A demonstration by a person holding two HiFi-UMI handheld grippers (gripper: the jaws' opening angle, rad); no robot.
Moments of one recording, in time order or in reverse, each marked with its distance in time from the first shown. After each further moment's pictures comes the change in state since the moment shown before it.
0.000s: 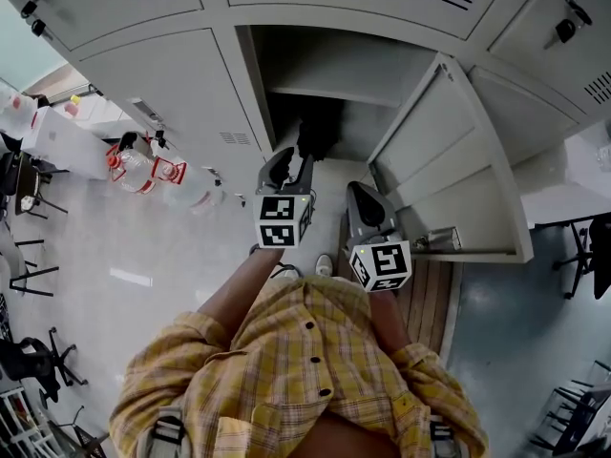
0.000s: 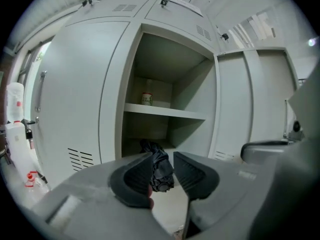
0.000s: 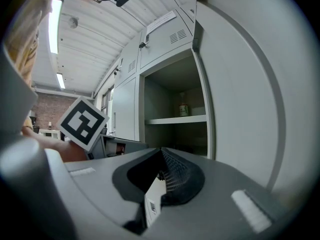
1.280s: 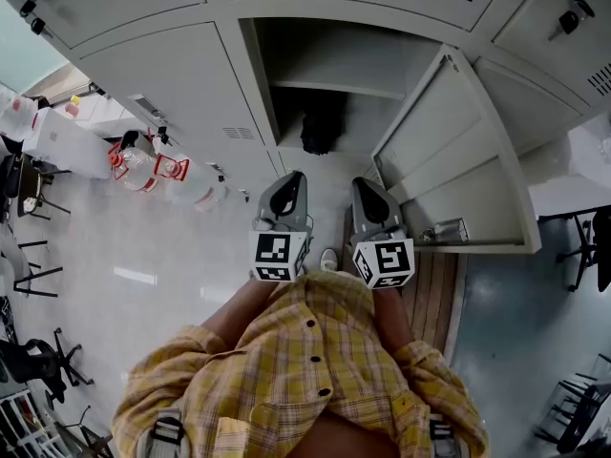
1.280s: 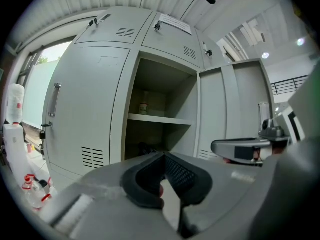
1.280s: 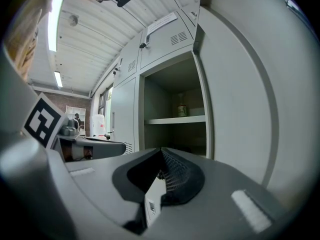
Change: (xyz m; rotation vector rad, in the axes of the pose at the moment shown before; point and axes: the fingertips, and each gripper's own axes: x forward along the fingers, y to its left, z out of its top) left arm -0.064 -0.017 -0.008 0.033 -0.106 -0.037; right arm -0.005 0.004 0.000 -0.002 -0.008 -0.034
